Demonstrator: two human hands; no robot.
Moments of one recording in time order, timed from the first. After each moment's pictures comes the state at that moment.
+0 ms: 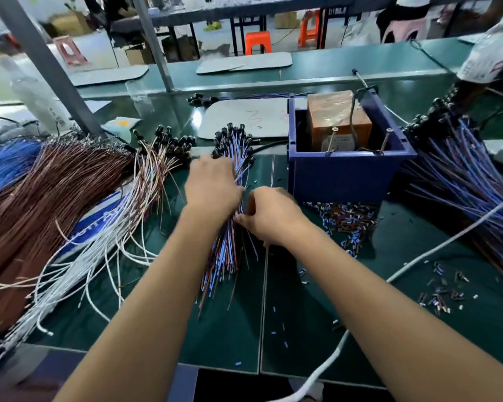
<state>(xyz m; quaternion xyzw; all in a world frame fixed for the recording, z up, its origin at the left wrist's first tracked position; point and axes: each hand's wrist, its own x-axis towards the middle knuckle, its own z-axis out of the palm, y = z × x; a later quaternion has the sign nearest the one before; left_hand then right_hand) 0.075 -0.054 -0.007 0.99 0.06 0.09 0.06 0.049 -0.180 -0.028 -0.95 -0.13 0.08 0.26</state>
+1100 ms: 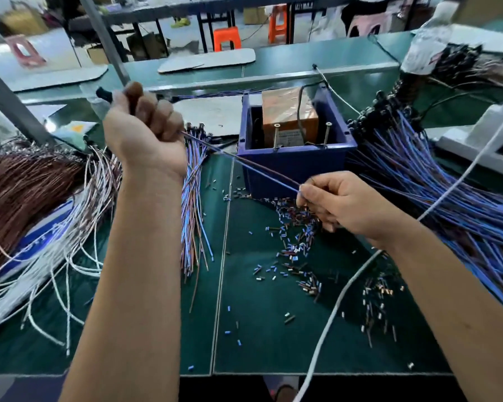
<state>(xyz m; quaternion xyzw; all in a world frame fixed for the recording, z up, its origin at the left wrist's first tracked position) 0.071 -0.093 0.072 0.28 0.01 0.18 0.94 0.024 -0.352 -0.028 -0.77 -0.12 0.09 0.62</state>
